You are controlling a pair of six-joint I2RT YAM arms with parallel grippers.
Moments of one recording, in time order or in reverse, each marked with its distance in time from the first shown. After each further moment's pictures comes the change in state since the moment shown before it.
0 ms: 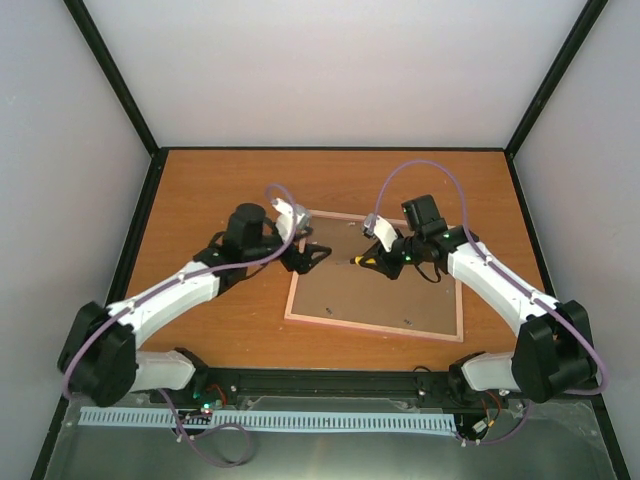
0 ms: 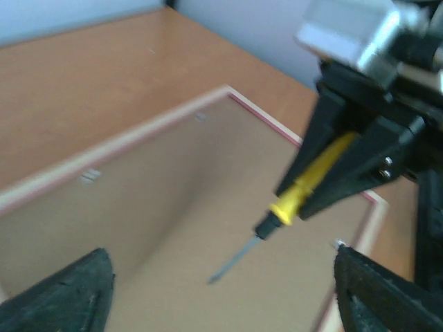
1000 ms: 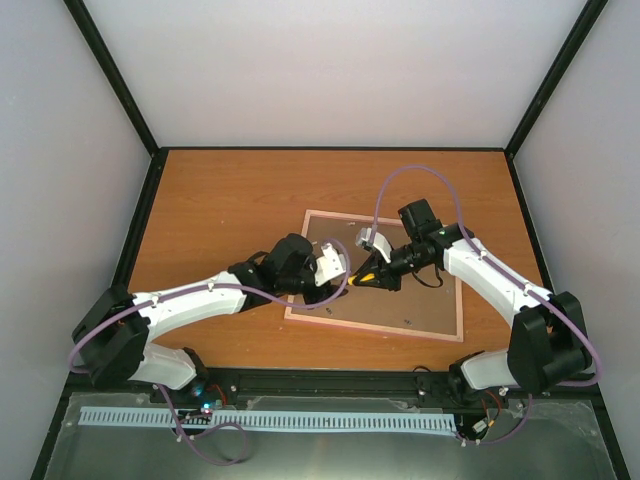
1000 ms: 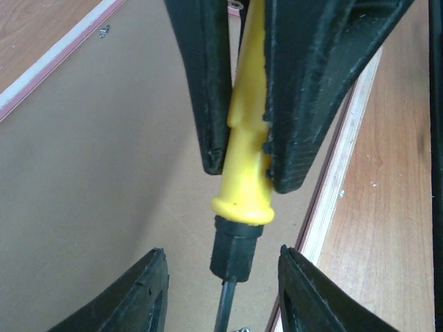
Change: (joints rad) left arm -0.323 0.153 0.034 -0.177 -0.170 0.336; right arm 0.000 0.048 0.012 -0.168 -0.311 -0.174
